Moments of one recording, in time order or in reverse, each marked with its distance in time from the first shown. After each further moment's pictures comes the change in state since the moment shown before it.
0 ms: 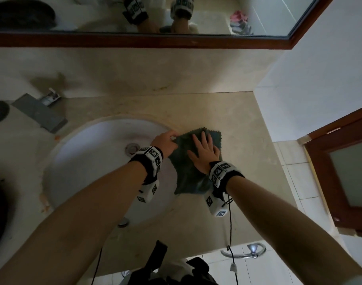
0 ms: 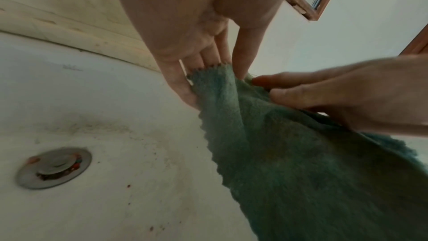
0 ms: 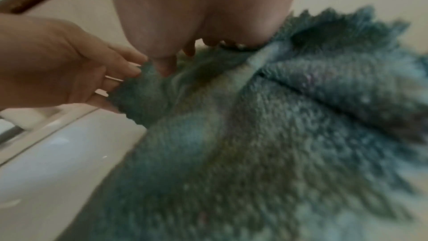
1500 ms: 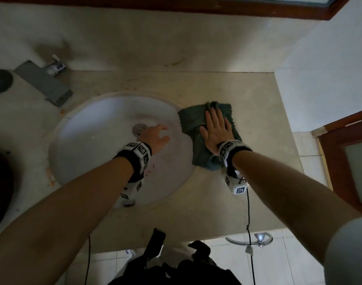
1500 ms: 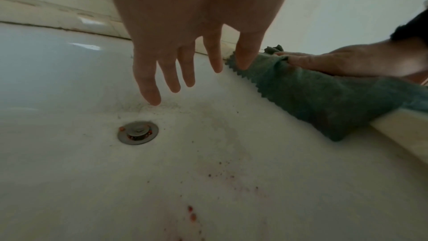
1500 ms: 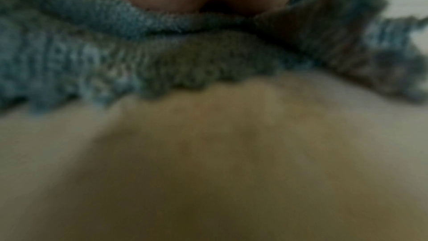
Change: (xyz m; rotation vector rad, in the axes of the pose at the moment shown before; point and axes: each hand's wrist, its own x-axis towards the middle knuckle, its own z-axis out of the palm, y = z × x) left_hand -0.018 -0.077 -0.004 0.168 0.067 -0.068; right_hand 0.031 0.014 0.009 -0.306 0.124 -0.091
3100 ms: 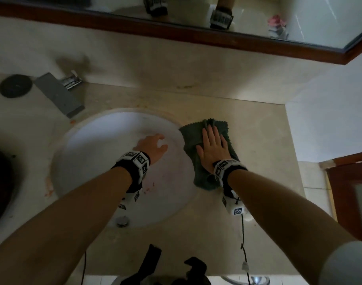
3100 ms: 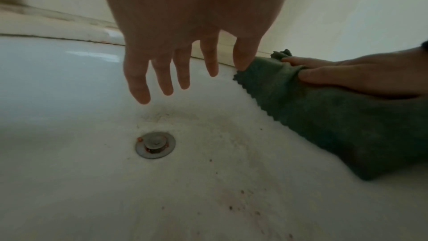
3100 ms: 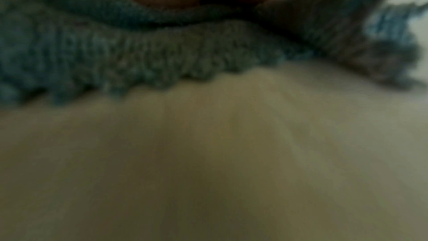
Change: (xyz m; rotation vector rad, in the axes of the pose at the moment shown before) left_hand 0.028 -0.010 -0.020 -0.001 0.045 -0.147; right_hand 0.031 -0.018 -0.011 -0.061 -0.028 -0.113
